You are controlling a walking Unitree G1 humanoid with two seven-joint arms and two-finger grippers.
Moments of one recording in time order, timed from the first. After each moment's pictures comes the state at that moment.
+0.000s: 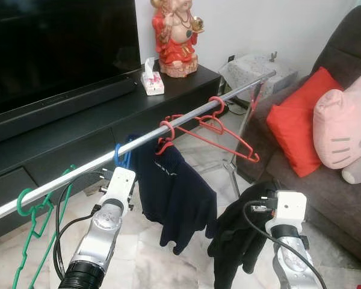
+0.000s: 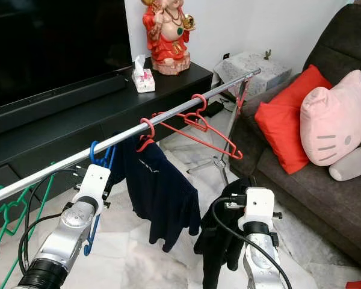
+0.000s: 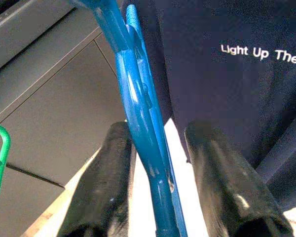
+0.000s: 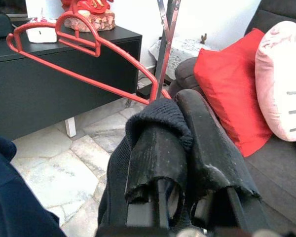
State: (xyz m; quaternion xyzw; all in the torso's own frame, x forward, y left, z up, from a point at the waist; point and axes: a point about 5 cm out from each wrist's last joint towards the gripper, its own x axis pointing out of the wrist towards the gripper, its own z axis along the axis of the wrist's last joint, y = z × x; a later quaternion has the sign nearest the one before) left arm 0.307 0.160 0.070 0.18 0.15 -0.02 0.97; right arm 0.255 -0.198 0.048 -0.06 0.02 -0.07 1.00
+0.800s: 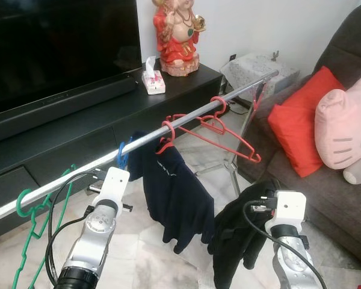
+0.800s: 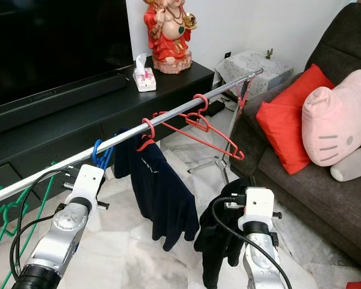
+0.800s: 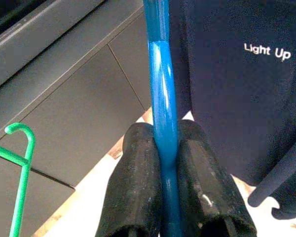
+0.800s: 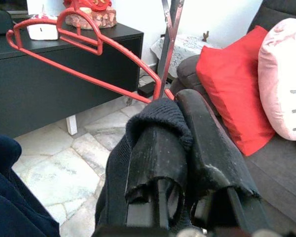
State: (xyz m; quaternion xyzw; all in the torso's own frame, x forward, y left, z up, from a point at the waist) left arm 0.298 0.171 0.077 0.19 0.13 -0.01 0.97; right arm 0.255 -0.197 0.048 -0.06 0.02 -0.07 1.00
